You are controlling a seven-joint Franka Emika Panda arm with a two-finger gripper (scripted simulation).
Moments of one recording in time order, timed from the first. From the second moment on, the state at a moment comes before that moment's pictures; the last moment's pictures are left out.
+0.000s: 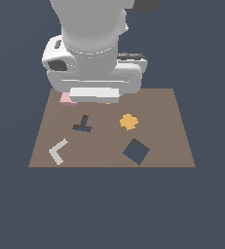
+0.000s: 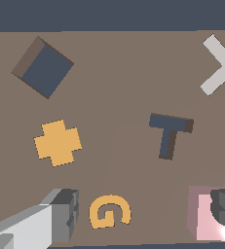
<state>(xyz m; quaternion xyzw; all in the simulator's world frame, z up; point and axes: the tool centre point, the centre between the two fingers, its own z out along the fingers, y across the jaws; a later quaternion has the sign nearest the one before) -0.021 -0.036 0.127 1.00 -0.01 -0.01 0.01</state>
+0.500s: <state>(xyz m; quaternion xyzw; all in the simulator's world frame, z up) -0.067 -0.105 0.083 1.00 -0.02 -0.01 0.00</state>
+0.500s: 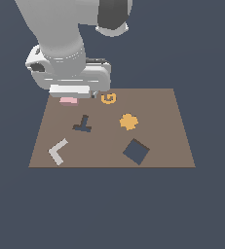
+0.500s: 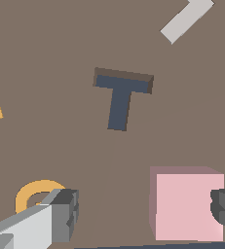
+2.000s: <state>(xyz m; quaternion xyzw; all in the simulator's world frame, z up) -0.098 -0.154 0.031 1.00 -0.02 0.00 0.00</state>
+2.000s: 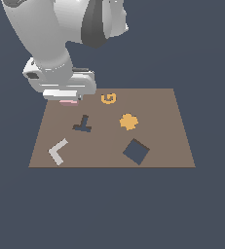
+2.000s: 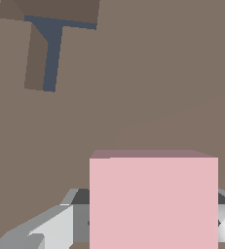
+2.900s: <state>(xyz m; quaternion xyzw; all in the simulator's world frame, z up) -0.094 -0.145 0.031 1.00 -0.04 0.00 0.00</state>
